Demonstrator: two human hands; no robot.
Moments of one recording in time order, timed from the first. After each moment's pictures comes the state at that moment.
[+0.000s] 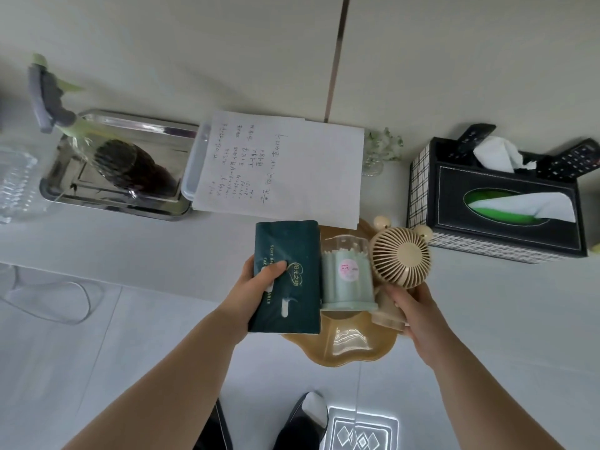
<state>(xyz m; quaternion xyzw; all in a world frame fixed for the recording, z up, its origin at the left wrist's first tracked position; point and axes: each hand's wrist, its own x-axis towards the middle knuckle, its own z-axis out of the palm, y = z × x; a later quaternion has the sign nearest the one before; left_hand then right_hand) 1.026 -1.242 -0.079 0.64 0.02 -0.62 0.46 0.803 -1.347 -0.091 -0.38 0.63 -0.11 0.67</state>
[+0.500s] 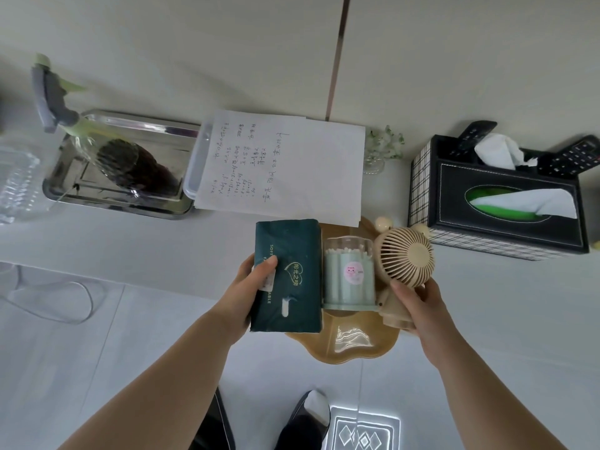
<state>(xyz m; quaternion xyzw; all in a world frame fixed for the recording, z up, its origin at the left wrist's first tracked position) 1.030 -1.235 -0.073 0.62 0.01 -0.63 0.47 0.798 -1.345 -0.087 -0.38 0.64 -0.15 0.66</state>
